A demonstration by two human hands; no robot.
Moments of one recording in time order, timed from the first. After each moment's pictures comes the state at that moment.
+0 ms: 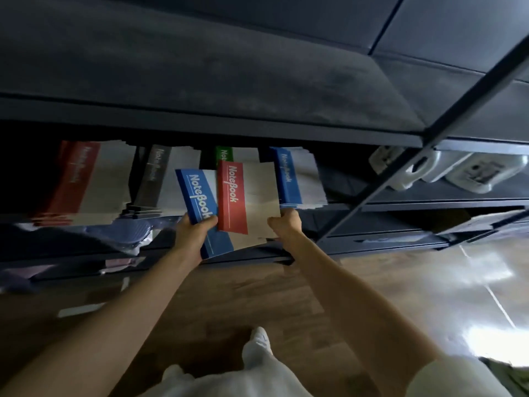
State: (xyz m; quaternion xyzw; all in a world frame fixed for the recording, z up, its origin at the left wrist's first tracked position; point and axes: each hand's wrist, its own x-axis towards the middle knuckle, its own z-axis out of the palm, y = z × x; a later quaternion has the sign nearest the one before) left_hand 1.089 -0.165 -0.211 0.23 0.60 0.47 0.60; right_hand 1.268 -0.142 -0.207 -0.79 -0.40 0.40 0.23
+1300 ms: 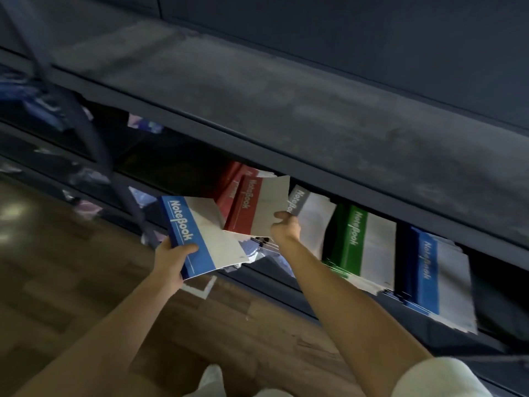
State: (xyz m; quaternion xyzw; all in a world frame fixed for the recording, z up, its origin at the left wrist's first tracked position) left_hand 0.866 -0.212 -0.210 0.01 0.65 0.61 0.45; right_hand 1.014 -0.054 -0.220 -0.66 -0.55 0.48 0.18
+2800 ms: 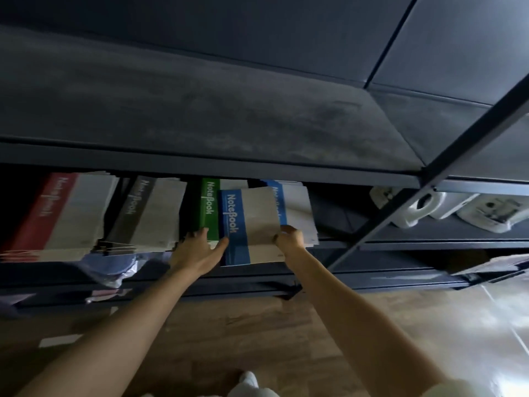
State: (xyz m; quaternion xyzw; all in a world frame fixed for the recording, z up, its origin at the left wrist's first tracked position) left_hand 1.138 -0.098 -0.233 0.61 0.72 0.06 0.31; right_hand 1.336 -0.078 -0.210 -0.76 -0.35 0.47 0.28
